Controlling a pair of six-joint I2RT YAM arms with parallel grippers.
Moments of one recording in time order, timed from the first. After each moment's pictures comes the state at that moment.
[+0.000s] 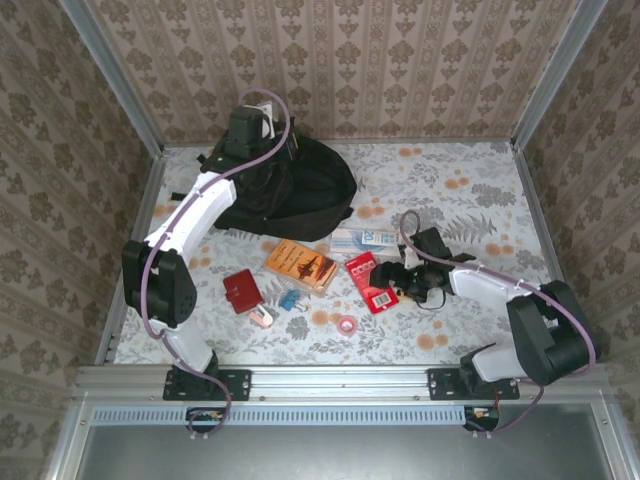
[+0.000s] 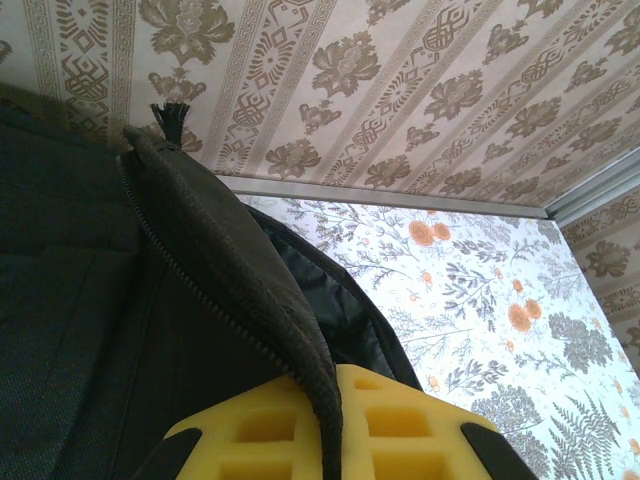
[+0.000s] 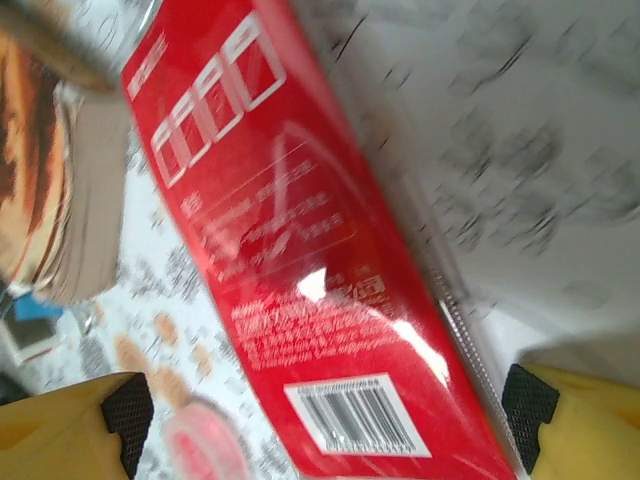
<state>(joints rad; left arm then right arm) -0.41 1.75 1.61 -0.32 0.16 -0.45 0.36 1.37 0.58 -0.32 -0.49 0.63</state>
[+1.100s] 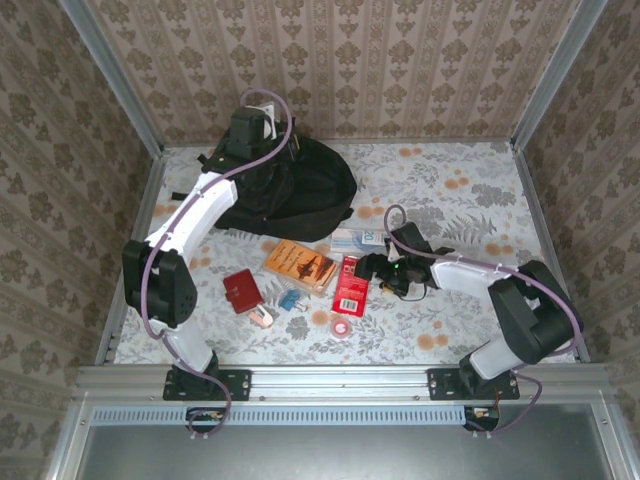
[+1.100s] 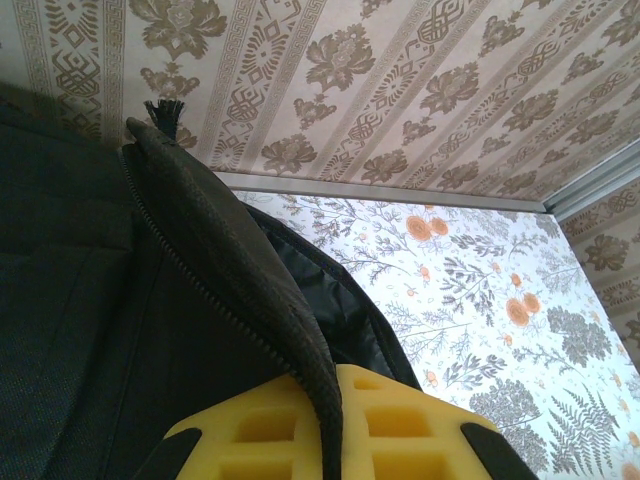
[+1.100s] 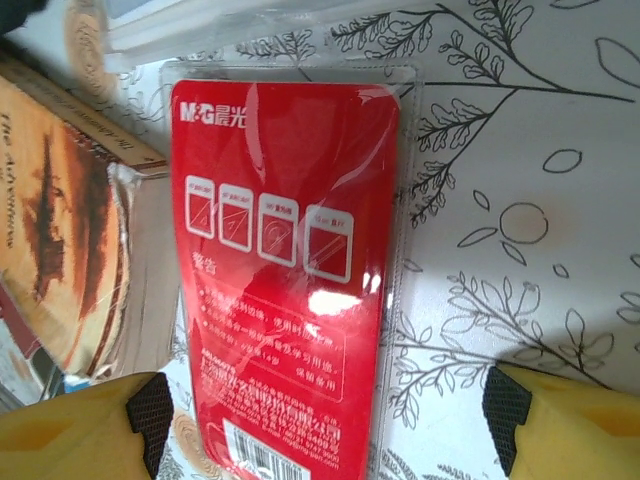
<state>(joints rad) -0.41 1.75 1.61 -0.32 0.16 -0.44 0.46 1.53 0.70 -0.21 -0.39 0.81</state>
